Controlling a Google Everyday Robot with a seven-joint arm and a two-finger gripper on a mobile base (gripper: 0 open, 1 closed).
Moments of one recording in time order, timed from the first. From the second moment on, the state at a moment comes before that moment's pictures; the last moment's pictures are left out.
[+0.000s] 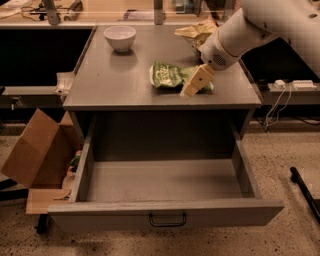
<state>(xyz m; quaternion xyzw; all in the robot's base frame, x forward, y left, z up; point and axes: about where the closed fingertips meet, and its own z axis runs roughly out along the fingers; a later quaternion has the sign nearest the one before) 0.668 -0.114 0.898 -0.55 0.77 0.07 0.32</state>
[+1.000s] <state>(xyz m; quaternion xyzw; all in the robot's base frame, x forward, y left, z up) 0.710 -0.087 0.846 -0.52 0.79 0.12 0.31</state>
